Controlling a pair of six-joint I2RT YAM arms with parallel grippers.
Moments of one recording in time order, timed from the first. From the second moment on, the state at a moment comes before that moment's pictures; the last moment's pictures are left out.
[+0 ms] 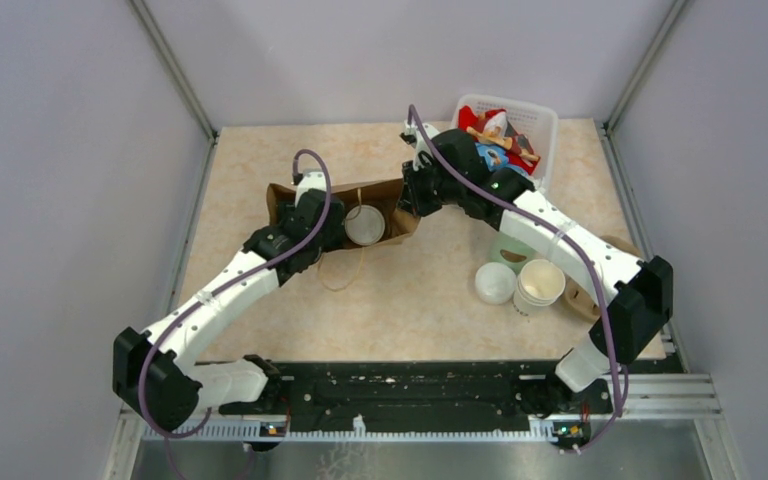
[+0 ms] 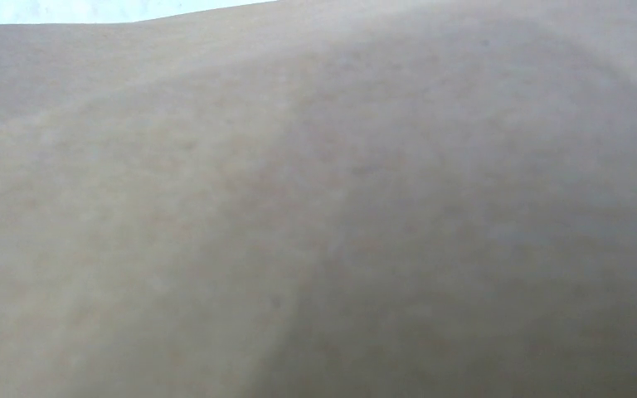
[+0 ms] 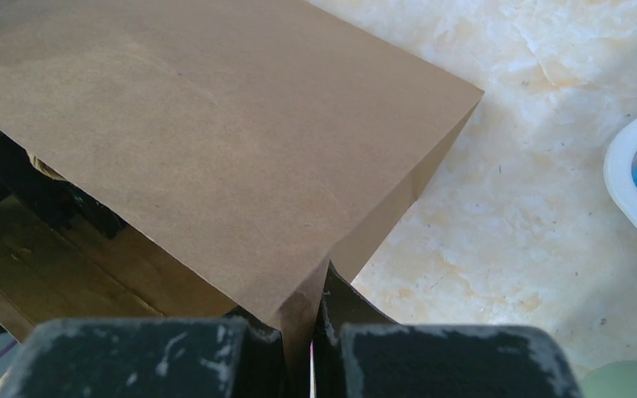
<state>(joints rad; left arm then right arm) -0.59 1.20 1.02 -0.61 -0.54 -0.39 0.73 1.58 1.53 -0.55 -0.14 0.25</state>
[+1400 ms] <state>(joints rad) -0.58 1.12 1.10 -0.75 -0.44 -0.42 0.73 1.67 1.92 -0.84 -0.05 0.29</state>
